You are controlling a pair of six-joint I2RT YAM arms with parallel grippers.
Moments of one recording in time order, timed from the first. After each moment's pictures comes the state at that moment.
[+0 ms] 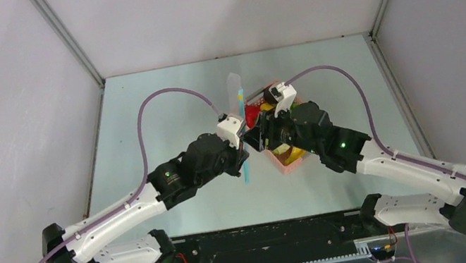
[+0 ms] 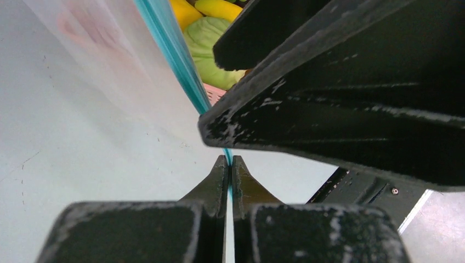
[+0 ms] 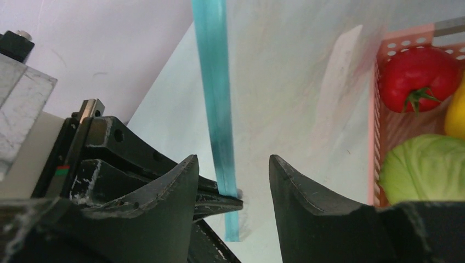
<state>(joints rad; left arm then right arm) -1.04 1.08 0.93 -0.35 -0.17 -0.28 0.91 1.07 0.91 -0.08 0.06 0.58</state>
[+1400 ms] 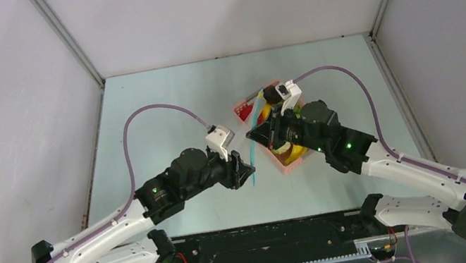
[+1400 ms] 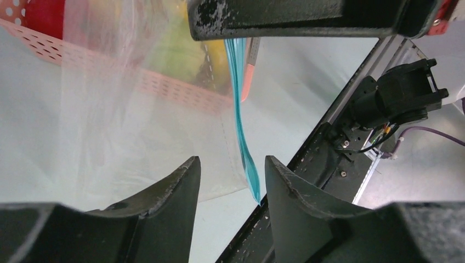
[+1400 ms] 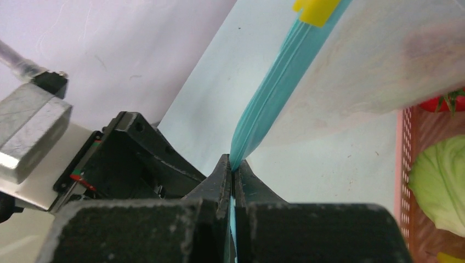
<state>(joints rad) -1.04 0.90 0.76 -0.23 -0.04 -0.37 0.86 1.03 0.88 0.00 -0.07 0.65</state>
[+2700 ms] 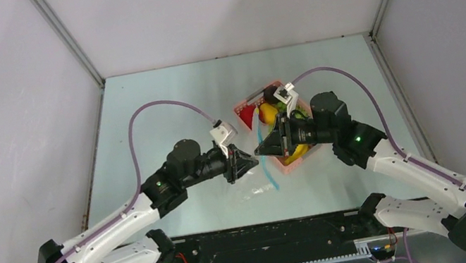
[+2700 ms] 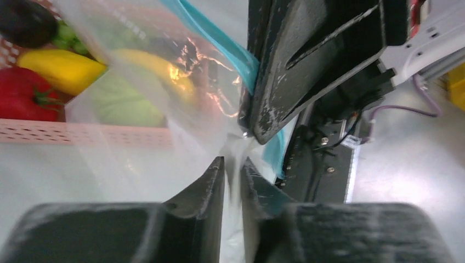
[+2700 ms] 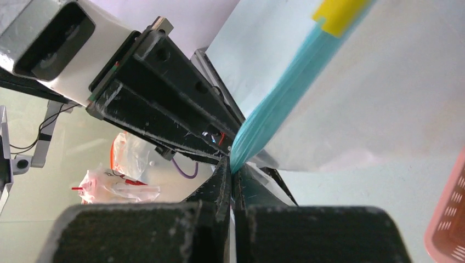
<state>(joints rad) -0.90 0.95 0.71 0.00 0.29 -0.23 0.71 1.00 0.88 -0.14 -0.56 0.66</state>
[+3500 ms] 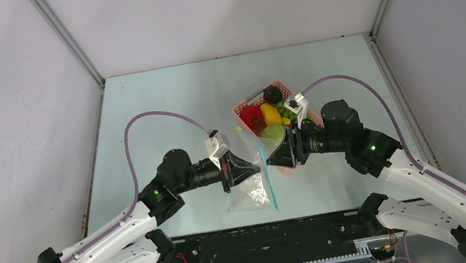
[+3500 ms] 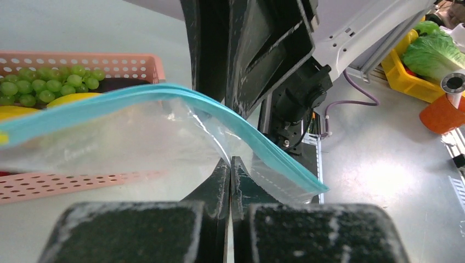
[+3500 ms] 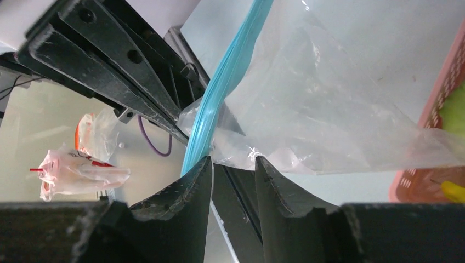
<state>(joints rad) -0.88 0.88 0.59 0.23 0.52 -0.23 0.70 0.86 0.83 -0.30 -0.53 0.52</state>
